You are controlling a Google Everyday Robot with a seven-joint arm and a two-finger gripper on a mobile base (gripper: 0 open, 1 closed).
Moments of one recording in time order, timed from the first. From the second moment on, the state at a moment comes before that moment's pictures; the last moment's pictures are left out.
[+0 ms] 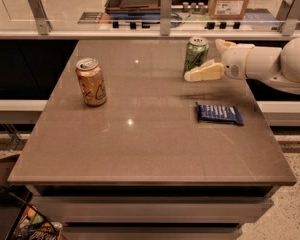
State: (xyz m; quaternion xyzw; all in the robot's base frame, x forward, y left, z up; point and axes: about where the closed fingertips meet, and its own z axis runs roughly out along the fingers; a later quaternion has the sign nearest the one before) arm 0.705 -0.163 0.881 -0.38 0.71 0.20 0.57
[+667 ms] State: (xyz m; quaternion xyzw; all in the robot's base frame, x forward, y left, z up) arm 0.718 -0.160 0.872 -0.37 0.70 0.22 0.58
